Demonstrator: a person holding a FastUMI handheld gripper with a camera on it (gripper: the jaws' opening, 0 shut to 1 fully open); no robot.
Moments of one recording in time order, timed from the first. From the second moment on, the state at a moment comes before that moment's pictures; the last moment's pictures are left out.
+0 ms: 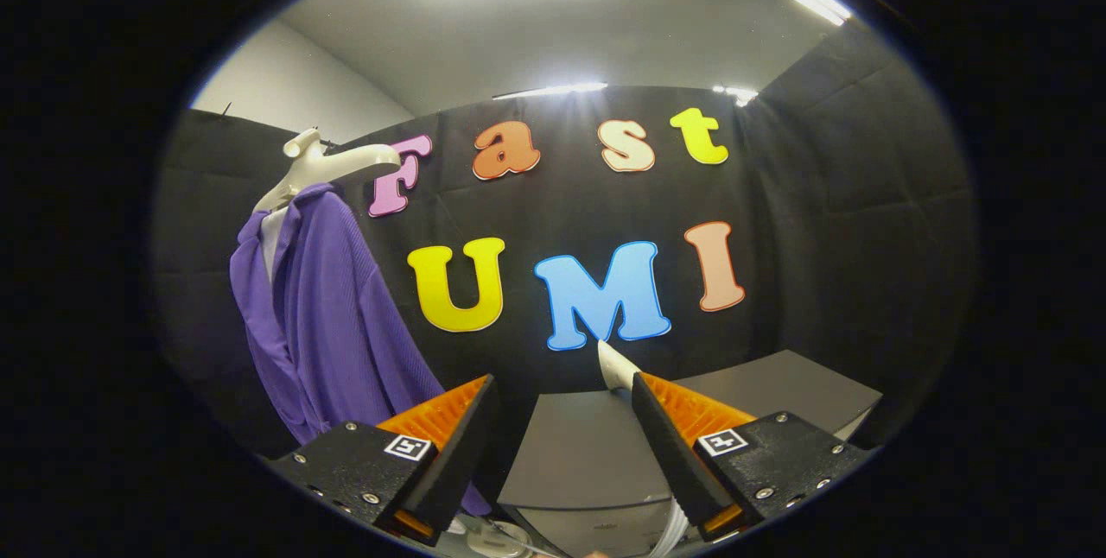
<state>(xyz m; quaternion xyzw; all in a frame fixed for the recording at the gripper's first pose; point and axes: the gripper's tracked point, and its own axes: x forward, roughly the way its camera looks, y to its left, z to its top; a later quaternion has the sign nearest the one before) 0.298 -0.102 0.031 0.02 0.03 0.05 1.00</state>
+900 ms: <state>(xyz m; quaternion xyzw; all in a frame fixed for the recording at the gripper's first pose) 0.461 -0.174 -0.065 0.11 0.25 0.11 0.96</state>
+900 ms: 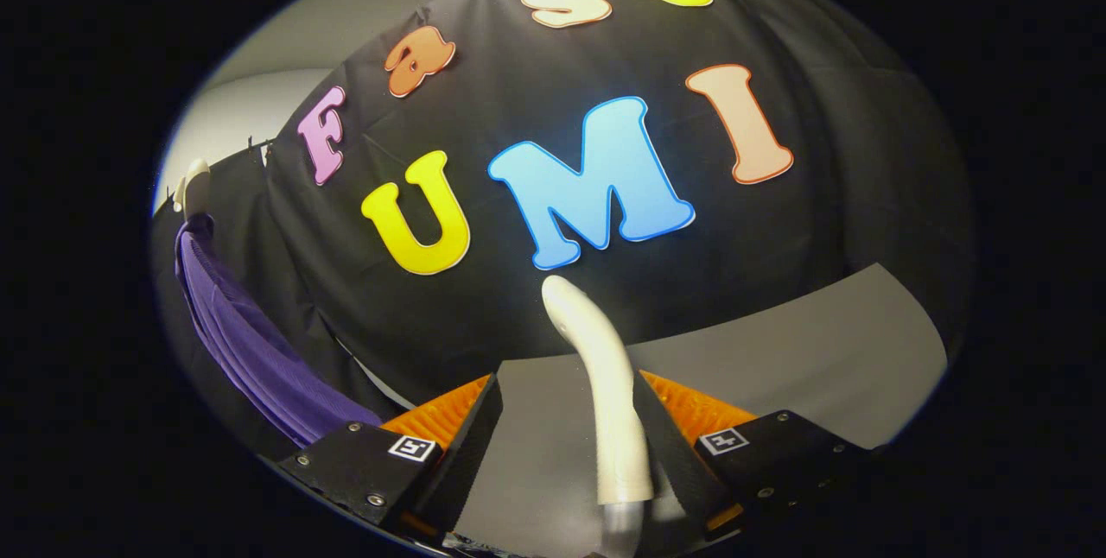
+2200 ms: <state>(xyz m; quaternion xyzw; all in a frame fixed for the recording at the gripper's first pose) 0.469 -0.158 -0.157 0.31 0.45 0.17 0.82</state>
